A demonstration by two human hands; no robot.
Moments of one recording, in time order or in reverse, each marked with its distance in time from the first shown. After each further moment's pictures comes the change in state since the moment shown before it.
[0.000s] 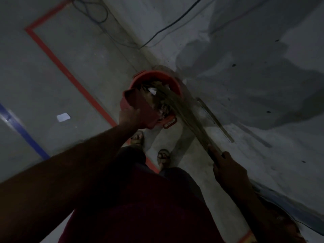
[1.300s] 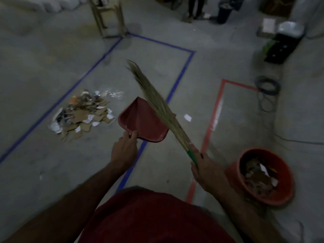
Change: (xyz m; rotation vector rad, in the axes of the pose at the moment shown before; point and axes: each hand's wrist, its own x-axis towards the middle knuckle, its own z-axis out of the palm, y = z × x) left_hand -0.548 -0.072 0.297 -0.558 0.647 -1.191; right_hand -0.193 -0.280 0.101 -0.312 0.114 -1.359
